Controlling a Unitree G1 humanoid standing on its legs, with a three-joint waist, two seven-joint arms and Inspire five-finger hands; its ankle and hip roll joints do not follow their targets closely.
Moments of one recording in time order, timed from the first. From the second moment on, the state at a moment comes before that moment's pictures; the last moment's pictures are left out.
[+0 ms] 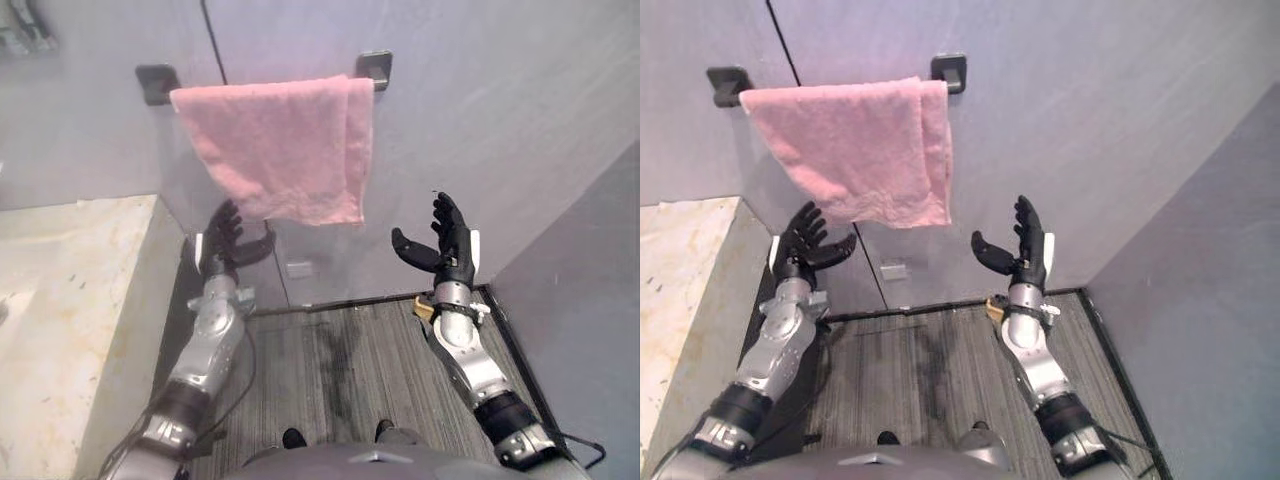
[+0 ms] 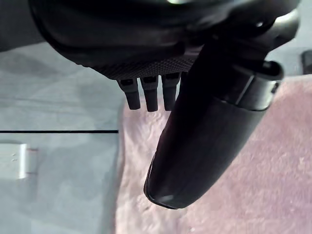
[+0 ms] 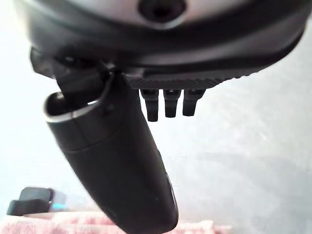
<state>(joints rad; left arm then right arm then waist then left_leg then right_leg) -0.10 0.32 -0.26 0.28 -0.50 -0.19 0.41 -0.07 -0.33 0.28 0.27 0.20 -0.28 -0.57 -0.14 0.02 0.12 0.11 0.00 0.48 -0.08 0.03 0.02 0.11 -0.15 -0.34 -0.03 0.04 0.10</state>
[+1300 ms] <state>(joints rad) 0.05 0.26 -0.18 1.21 -0.34 -0.01 0.04 0.06 -0.23 0.21 1.19 0.17 -0.07 -0.24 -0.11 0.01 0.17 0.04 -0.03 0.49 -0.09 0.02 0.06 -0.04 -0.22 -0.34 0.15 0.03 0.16</state>
